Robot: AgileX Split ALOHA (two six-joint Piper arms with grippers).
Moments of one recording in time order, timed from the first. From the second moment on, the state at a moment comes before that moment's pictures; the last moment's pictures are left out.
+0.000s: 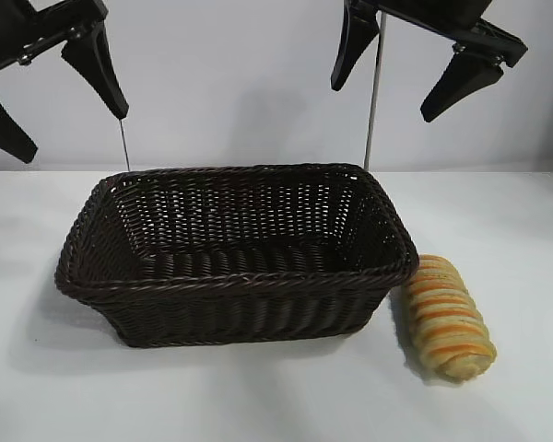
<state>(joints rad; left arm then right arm) -0.18 1.75 -1.39 -0.44 1.00 -0.03 0.25 1.84 -1.65 0.26 1.02 0.10</state>
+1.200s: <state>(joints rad) -0.18 1.75 -1.39 -0.44 0.98 -0.05 0.25 1.84 -1.50 -0.04 1.07 0.19</state>
